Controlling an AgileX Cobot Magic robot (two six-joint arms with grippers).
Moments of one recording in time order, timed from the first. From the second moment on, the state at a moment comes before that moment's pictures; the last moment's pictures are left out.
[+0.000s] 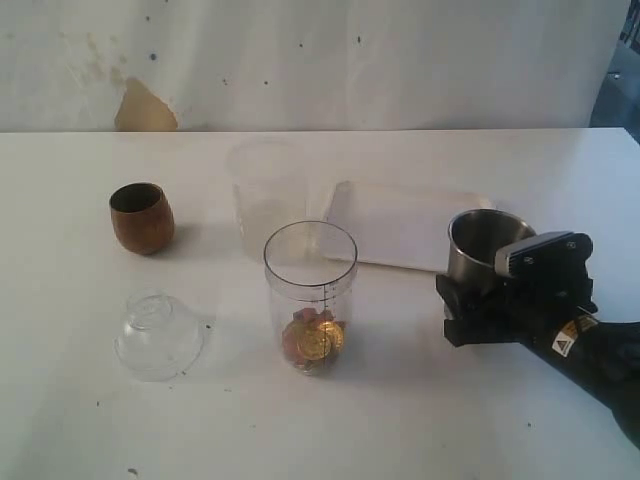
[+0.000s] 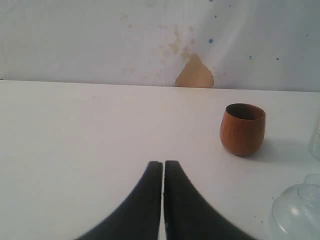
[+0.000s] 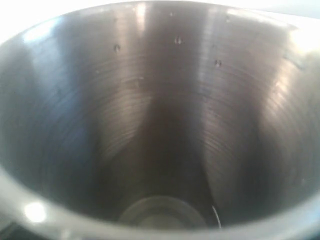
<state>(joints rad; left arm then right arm) 0.07 0.00 0.00 -0.02 0.23 0.00 0.01 2.01 -0.41 -0.31 -1.21 0.03</state>
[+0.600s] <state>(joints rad) 0.07 0.00 0.00 -0.02 0.23 0.00 0.01 1.73 -0.45 -0.45 -1.17 0.14</state>
